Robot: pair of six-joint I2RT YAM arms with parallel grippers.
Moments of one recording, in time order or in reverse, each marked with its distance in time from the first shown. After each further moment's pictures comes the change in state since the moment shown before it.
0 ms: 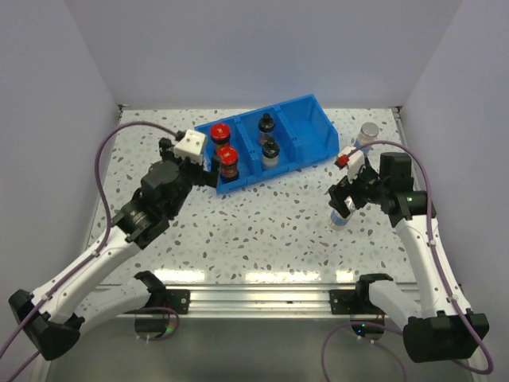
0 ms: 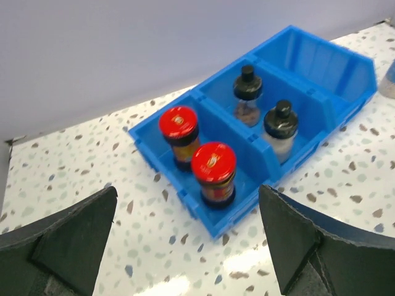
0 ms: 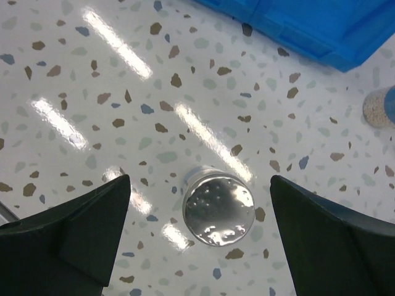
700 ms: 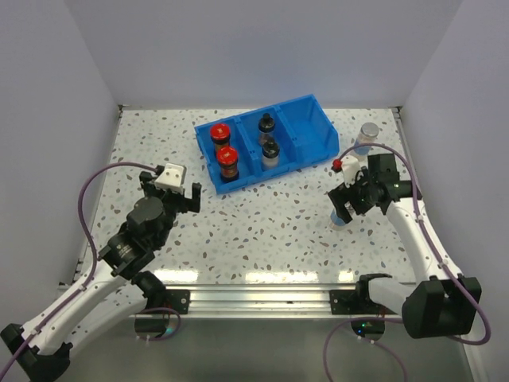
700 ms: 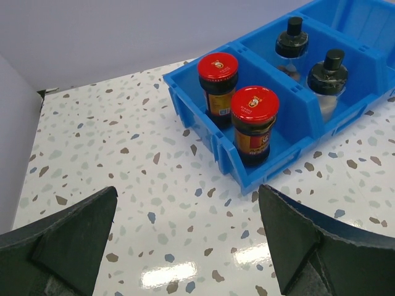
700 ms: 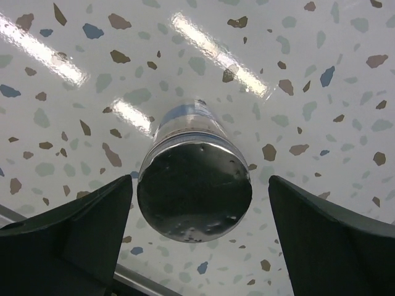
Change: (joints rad) left arm 0.000 -0.384 -0.359 -0.033 -0.132 -0.023; right arm 0.000 0.150 -0.043 -0.087 0.258 0.029
